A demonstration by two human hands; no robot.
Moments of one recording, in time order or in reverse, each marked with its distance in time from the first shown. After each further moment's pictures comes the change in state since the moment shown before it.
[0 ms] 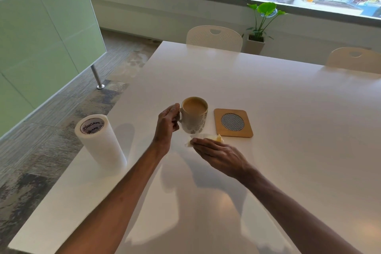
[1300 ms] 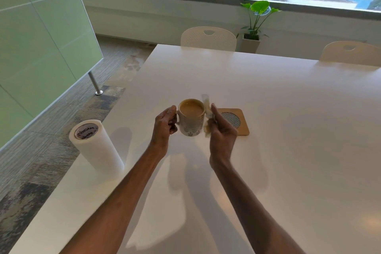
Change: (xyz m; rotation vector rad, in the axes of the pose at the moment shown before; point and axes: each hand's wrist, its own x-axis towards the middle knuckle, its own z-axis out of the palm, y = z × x) left_hand -0.005 0.001 0.006 -0.033 -0.011 0.005; right_hand 0.086 -0.019 -0.021 1.223 0.965 1.476
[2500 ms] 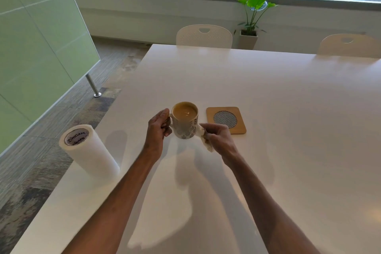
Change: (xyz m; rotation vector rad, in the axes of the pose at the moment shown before) left_hand 0.009 -0.016 -0.006 -0.109 -0.040 0.011; right_hand 0.043 0.020 -0.049 -0.384 -0.458 0.275
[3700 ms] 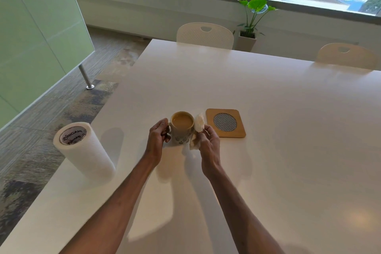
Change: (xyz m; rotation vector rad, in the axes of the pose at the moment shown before) left_hand 0.021 -0.057 -0.025 0.080 0.058 -0.089; right_hand 0.000 0.022 0.058 0.295 0.238 0.059
